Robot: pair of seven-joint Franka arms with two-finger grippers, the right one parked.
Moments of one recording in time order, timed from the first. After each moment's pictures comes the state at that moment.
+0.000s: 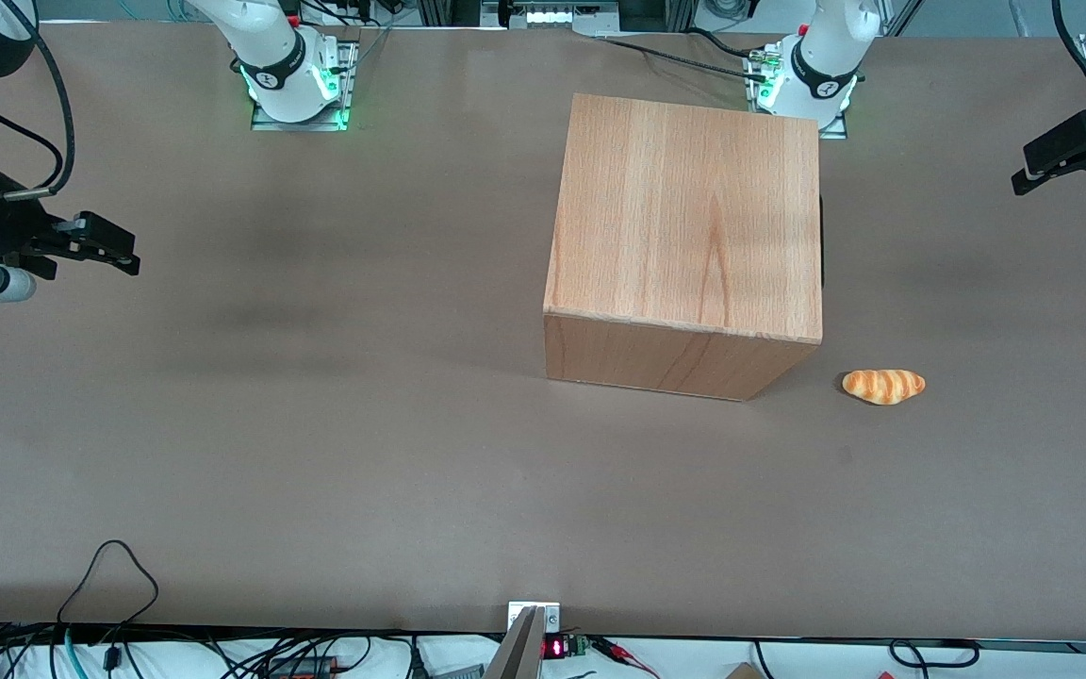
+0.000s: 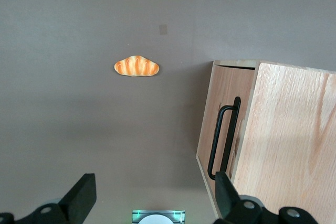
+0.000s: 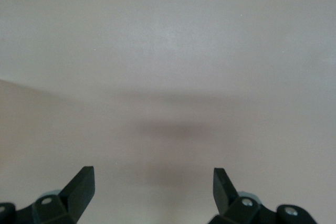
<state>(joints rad) -0.04 0.08 0.06 -1.27 -0.05 1.29 -0.04</state>
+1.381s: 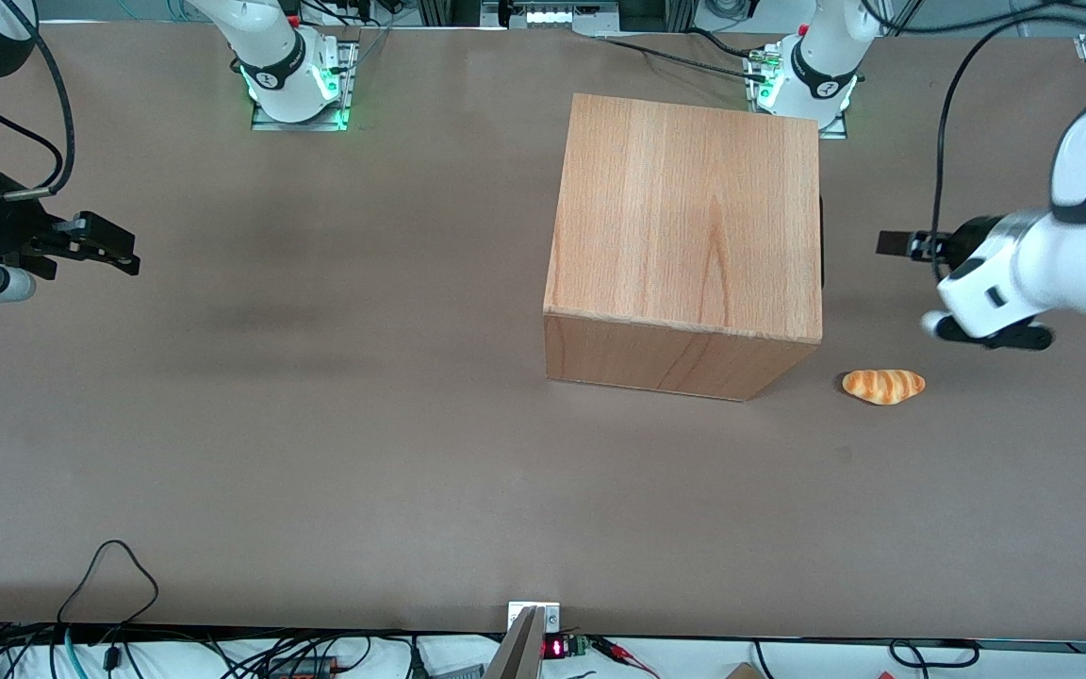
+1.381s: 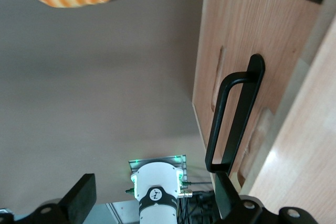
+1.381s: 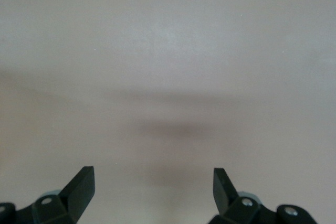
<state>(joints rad) -0.05 0.38 0.00 -1.33 -0.09 1.16 0.03</state>
